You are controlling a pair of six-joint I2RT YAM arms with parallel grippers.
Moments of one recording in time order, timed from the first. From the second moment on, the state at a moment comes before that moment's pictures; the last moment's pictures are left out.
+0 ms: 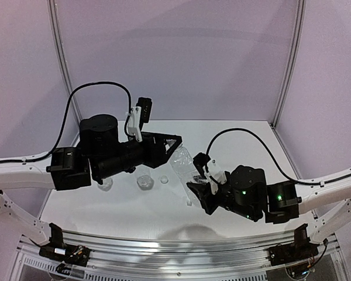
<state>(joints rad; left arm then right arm) -1.19 1.29 1.09 0.08 -0.30 -0.49 1.35 1.25 0.75 0.16 0.52 0.18</state>
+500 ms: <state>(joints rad) -1.14 0.98 0.97 0.03 -0.11 -0.32 1.35 1.17 0.75 0.18 0.39 0.18</state>
